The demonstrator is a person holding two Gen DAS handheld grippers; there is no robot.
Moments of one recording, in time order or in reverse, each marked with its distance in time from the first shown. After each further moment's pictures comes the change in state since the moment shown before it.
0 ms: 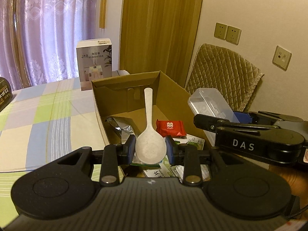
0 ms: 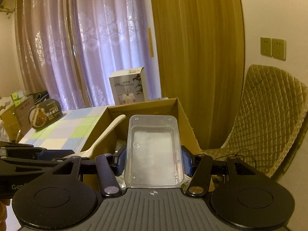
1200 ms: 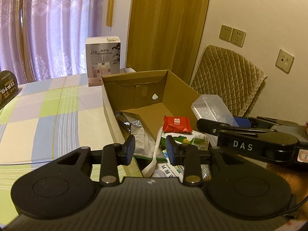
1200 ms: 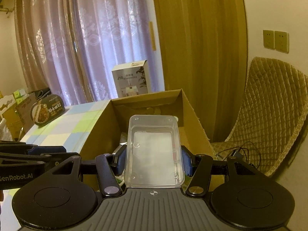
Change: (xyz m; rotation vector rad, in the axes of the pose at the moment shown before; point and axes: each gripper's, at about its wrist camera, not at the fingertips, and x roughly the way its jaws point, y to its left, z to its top) left arm -0.013 0.014 -0.008 -0.042 -0.002 0.024; right arm 0.005 0.003 -0.008 0.013 0.034 0.020
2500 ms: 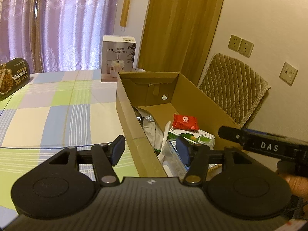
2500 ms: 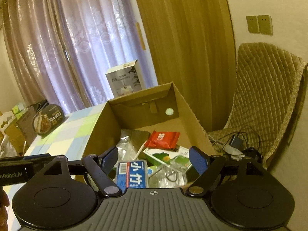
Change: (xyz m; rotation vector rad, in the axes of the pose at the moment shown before) left arm -0.033 0.021 -0.017 -0.096 -0.028 0.026; right arm -0.033 -0.007 -0.015 0.138 0.002 -0.006
